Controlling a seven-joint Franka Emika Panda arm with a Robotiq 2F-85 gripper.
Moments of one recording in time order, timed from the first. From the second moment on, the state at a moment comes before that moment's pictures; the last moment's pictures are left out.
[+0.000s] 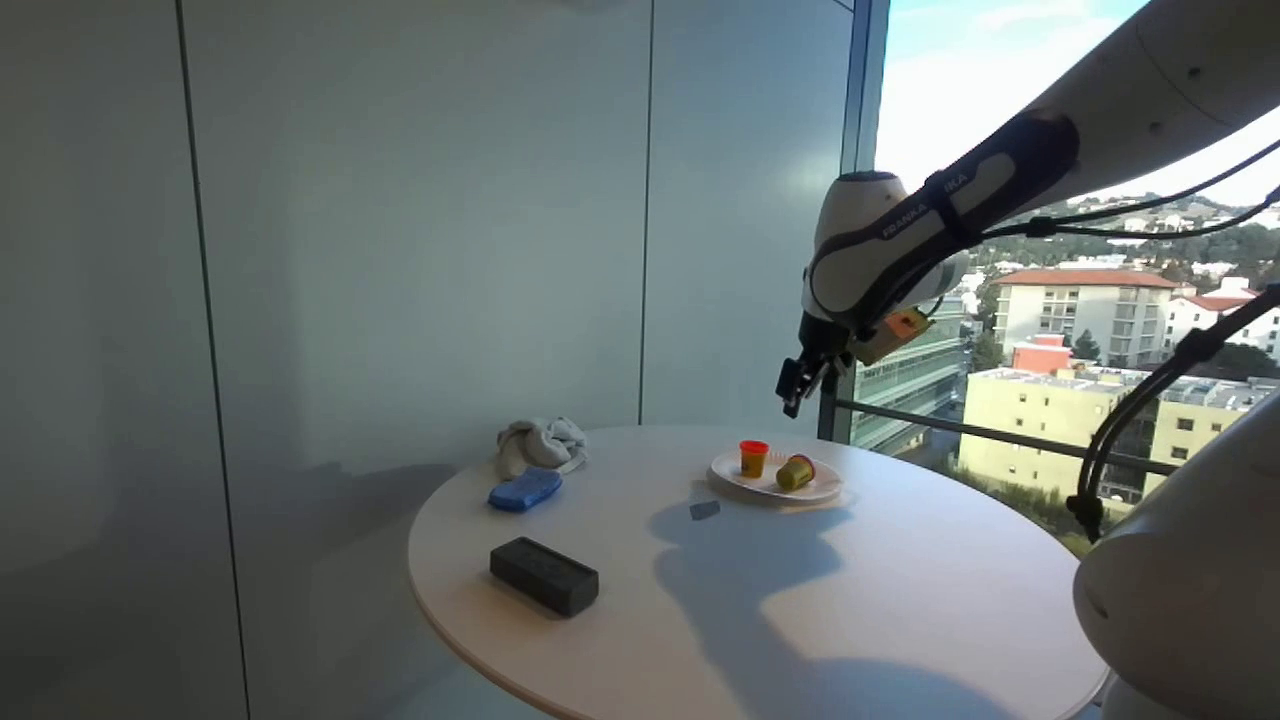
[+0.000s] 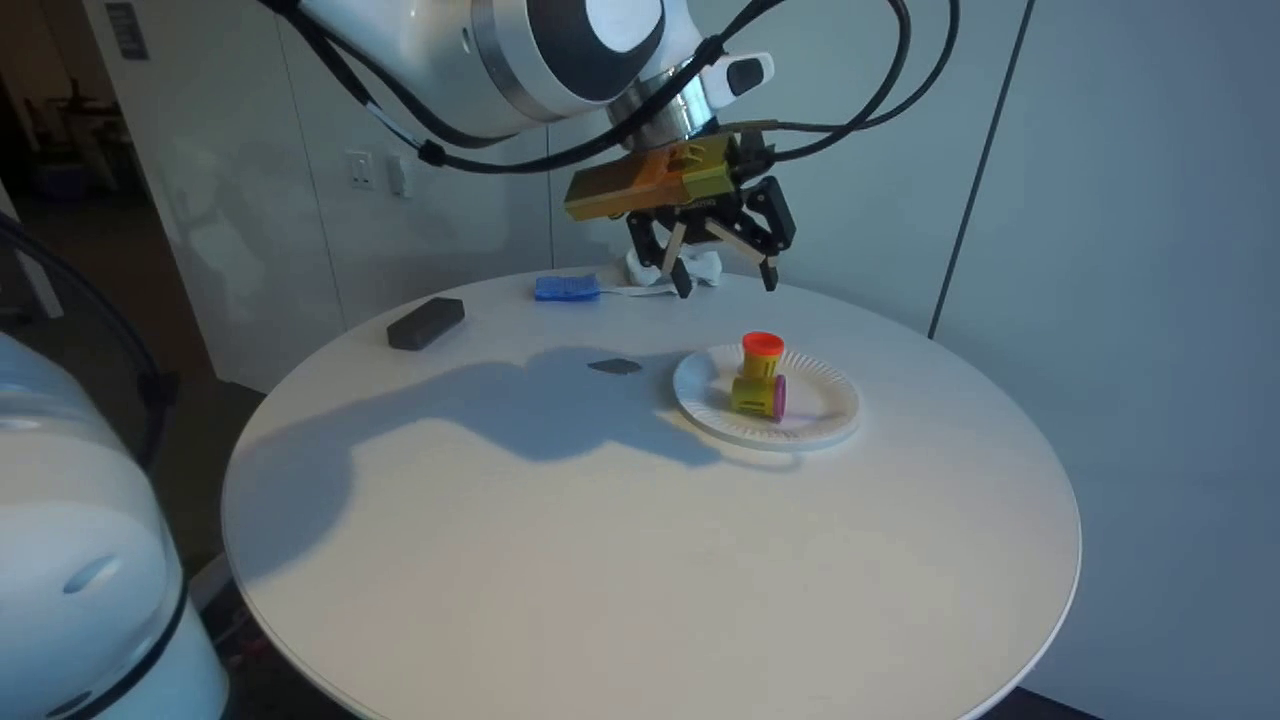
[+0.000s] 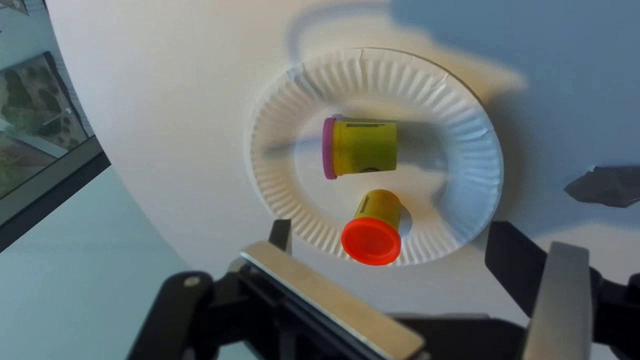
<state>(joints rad) -0.25 -0.44 -0.21 -2.50 -0.40 2.50 -0.15</state>
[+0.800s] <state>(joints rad) -0.21 -0.09 -0.27 -2.31 -0.23 2.56 -0.42</state>
